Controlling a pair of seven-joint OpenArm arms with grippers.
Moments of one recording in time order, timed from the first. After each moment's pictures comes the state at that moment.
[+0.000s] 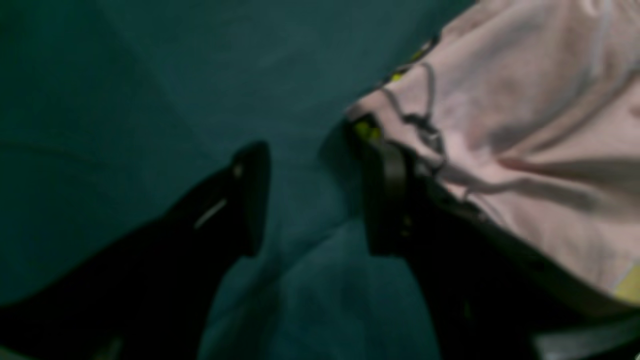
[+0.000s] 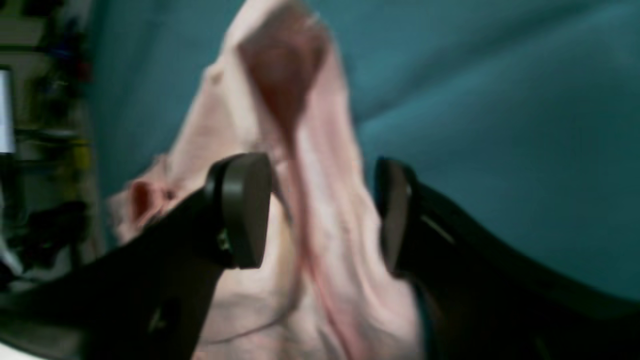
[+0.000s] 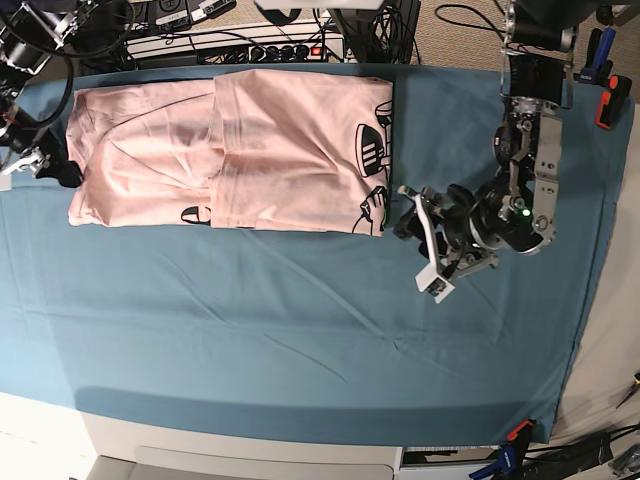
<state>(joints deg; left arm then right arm) -10.0 -12.7 6.4 95.7 -31.8 -27.2 69.8 1.9 36.7 46.1 45.0 68.3 40.2 -76.0</state>
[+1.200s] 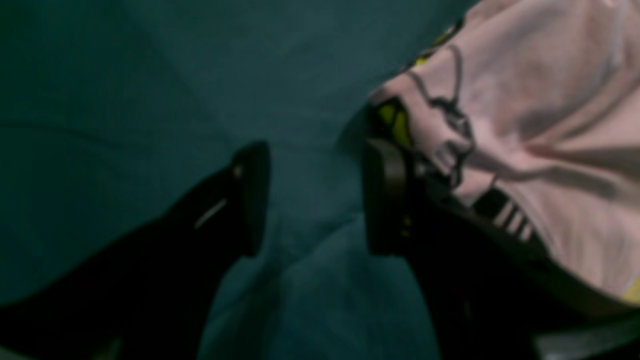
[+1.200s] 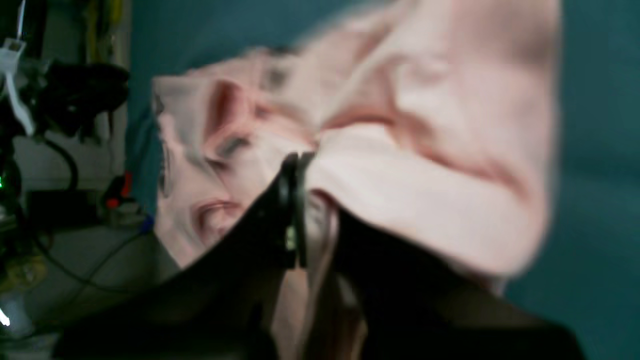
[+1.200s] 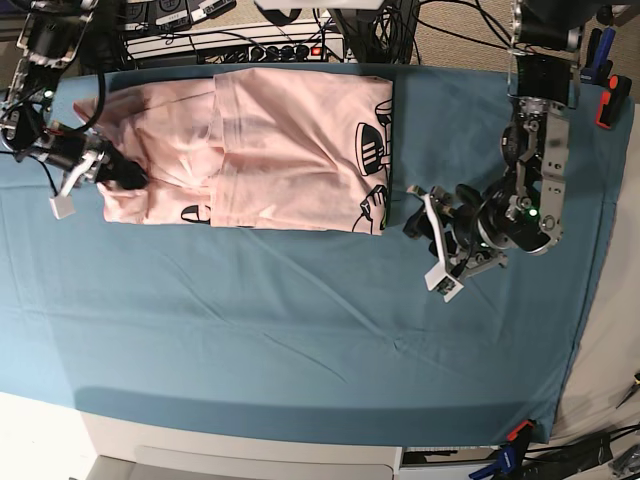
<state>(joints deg) -9.8 -15.2 6.3 95.7 -31.7 -27.2 70.2 -6.3 31.1 28.3 73.9 80.8 39.5 -77.7</state>
